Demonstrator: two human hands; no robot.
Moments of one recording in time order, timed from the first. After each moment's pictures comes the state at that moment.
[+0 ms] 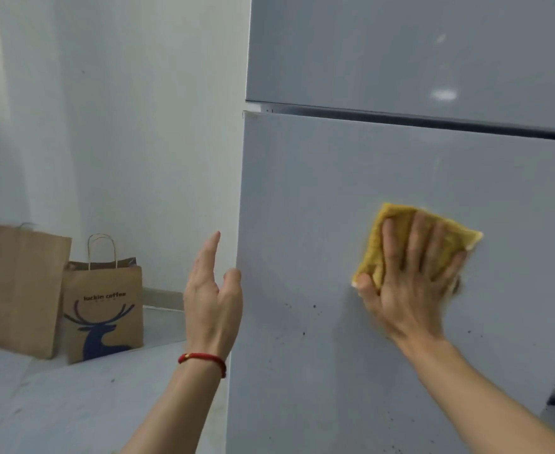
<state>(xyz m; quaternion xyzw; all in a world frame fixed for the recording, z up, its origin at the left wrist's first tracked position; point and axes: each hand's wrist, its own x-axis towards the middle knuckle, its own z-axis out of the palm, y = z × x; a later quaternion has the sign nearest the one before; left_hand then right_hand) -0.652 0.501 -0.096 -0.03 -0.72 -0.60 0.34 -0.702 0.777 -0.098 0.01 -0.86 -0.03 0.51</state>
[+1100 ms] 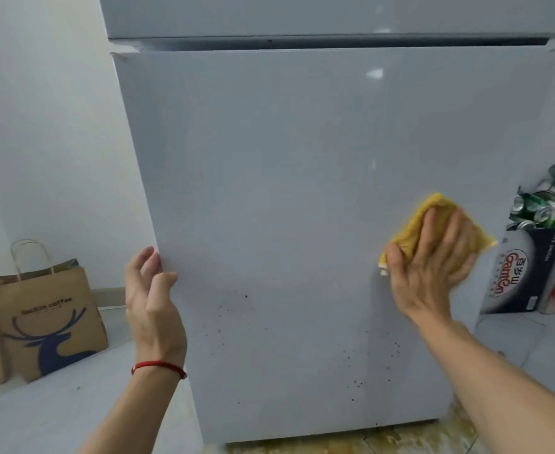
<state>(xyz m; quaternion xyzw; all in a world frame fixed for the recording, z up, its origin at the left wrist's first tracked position) -0.663 0.532 -0.147 -0.03 -0.61 -0.72 0.33 -0.685 0.898 -0.182 -0.15 -0.84 0.17 0.49</state>
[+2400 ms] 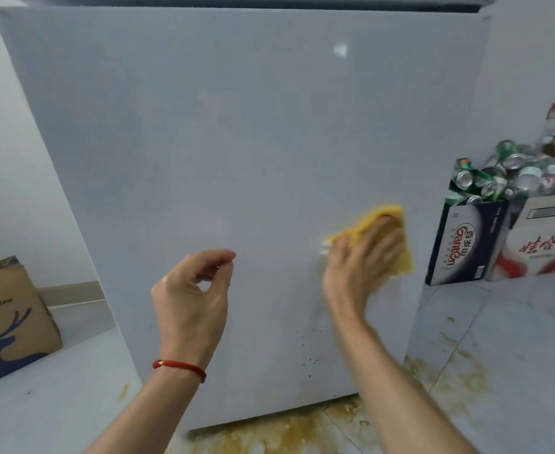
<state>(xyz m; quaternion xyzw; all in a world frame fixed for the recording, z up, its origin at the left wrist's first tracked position) -0.634 0.639 -0.152 -0.14 -0.75 -0.53 0.36 -0.681 0.851 -0.198 -0.27 -0.76 0.37 0.45</state>
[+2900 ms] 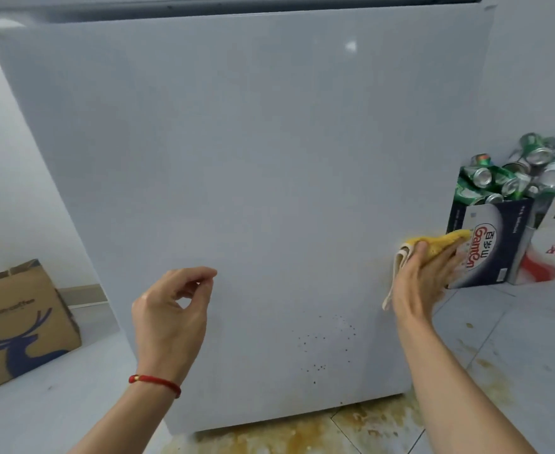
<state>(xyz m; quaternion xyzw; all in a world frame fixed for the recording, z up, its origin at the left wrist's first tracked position) -0.636 0.622 -0.160 -0.12 -0.79 -0.46 0.38 -0.676 0.961 -0.218 -0.32 -0.66 0.54 0.42</state>
